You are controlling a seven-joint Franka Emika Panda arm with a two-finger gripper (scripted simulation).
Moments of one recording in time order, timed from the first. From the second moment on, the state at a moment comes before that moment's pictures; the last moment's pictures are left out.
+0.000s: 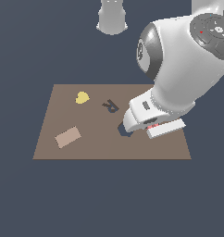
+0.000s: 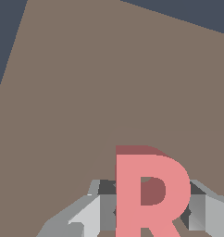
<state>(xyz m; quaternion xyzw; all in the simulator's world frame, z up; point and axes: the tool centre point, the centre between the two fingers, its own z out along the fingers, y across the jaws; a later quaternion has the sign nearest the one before) 0.036 0.132 0.031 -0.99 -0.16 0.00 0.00</state>
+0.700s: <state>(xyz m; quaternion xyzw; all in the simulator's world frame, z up) -0.010 0.071 0.035 -0.97 -0.25 0.00 0.00</state>
